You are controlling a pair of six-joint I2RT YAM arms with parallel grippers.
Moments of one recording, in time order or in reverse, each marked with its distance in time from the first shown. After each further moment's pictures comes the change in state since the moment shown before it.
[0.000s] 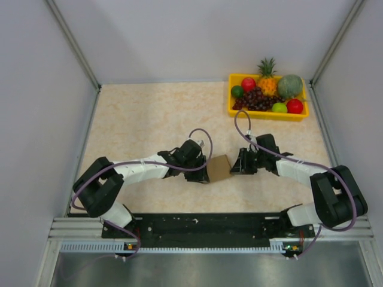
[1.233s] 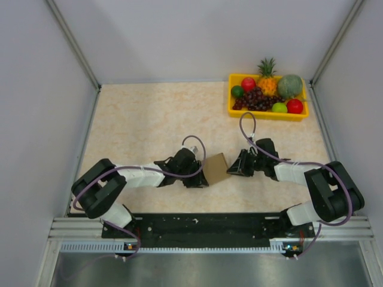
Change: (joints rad) left arm 0.007 -0.006 -0.197 0.282 0.040 -0.148; right arm 0.013 0.055 -0.098 0.257 -0.032 0.266
